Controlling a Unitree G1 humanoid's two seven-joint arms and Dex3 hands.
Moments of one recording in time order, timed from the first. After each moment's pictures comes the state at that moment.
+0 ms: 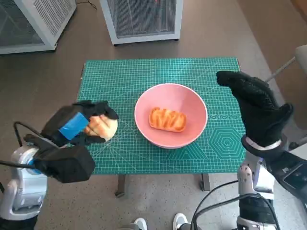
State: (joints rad) left arm -0.29 0.64 0.04 -0.34 0.39 0.16 -0.44; right arm -0.49 -0.16 -0.17 0.24 0.47 -0.62 0.63
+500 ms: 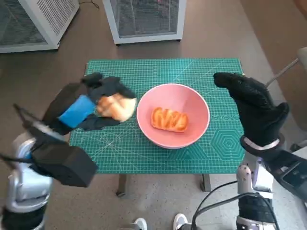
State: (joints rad) left arm -0.51 0.53 -0.06 -0.38 0.37 0.14 -0.42; right arm -0.50 -0.15 -0.17 0.26 0.47 -0.62 0.65
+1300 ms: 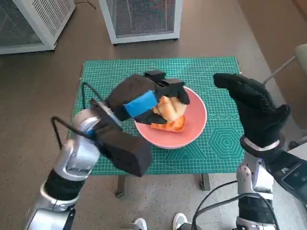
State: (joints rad) left arm -0.73 0.38 -0.32 -0.04 0.46 0.00 -0.43; right arm -0.49 -0.15 -0.16 0.22 0.47 -0.62 0.65
